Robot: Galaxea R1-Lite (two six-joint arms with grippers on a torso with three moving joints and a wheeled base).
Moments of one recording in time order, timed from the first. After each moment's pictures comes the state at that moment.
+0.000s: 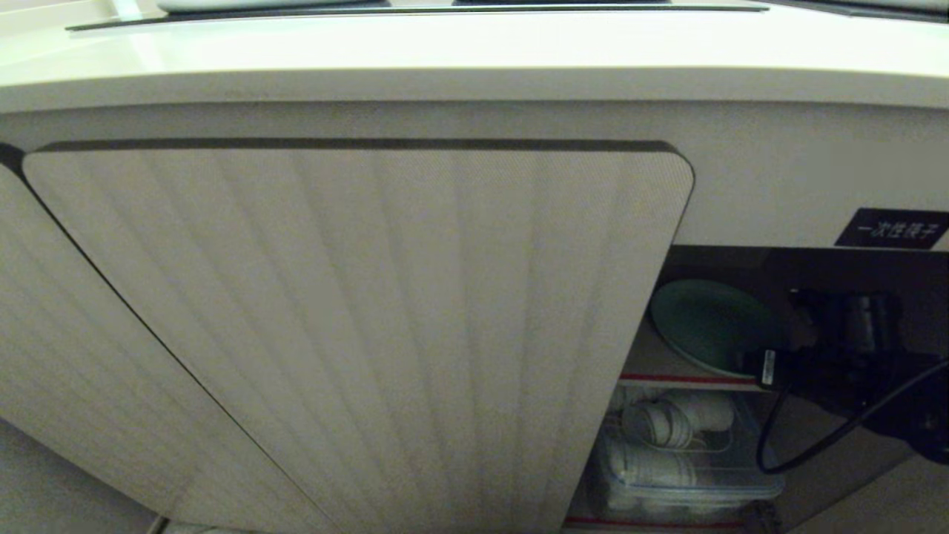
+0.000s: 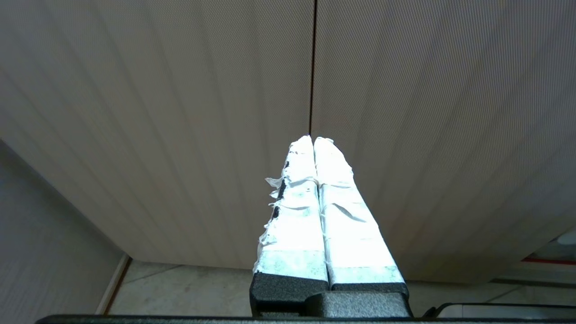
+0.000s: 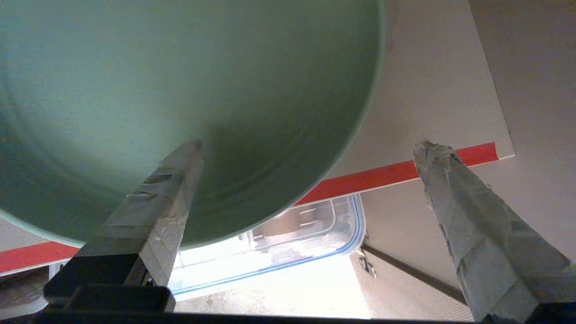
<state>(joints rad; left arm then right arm) 0.00 0.00 0.00 0.00 0.01 0.00 0.02 1.84 -0.58 -0.68 -0.30 0.16</state>
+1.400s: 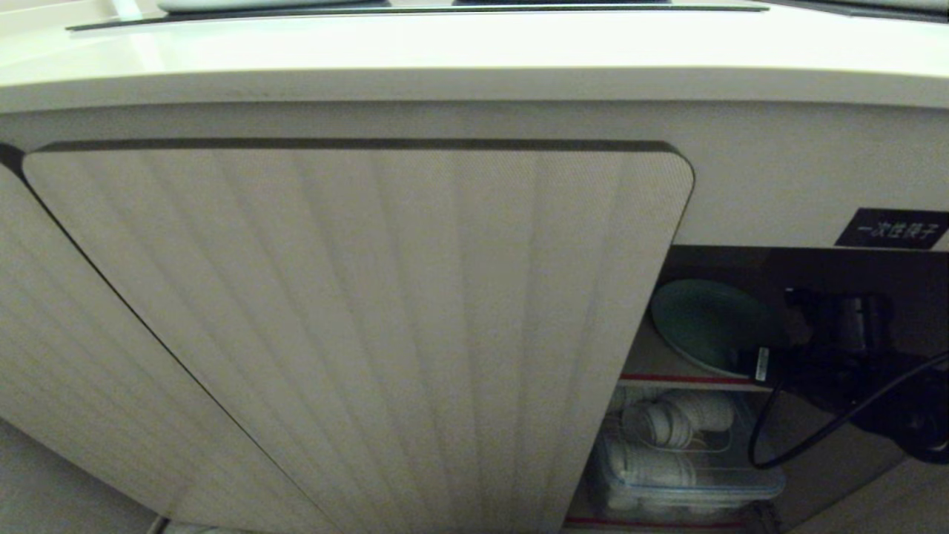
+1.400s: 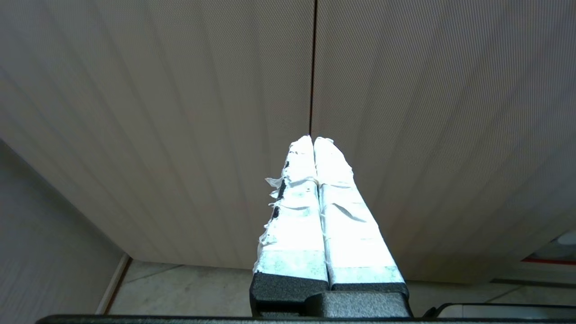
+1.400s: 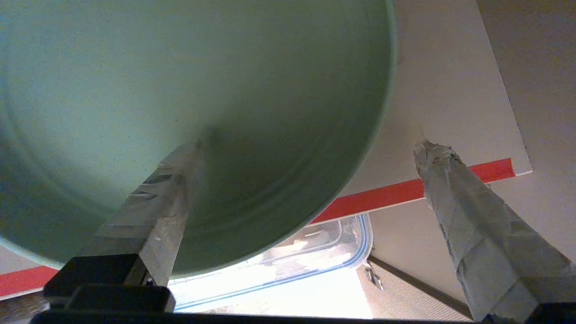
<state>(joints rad) 0.00 0.00 0.00 0.00 0.01 0.00 0.02 1.88 -0.59 -0.73 -0.30 0.17</state>
